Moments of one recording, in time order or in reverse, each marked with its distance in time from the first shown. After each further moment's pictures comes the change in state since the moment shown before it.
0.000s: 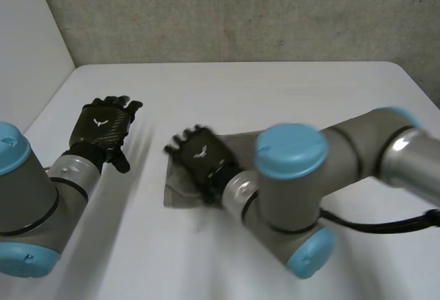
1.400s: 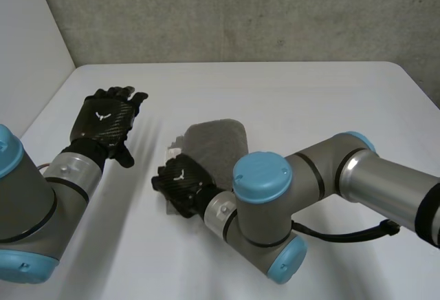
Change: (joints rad) left arm -0.036 0.064 -0.013 0.001 -0.003 -0.002; right arm 0.047 0.191 -0.085 -0.099 -0.118 0.091; left_hand 0.000 0.000 0.000 0.000 0.000; right_hand 1.148 0.963 0.973 0.961 0.934
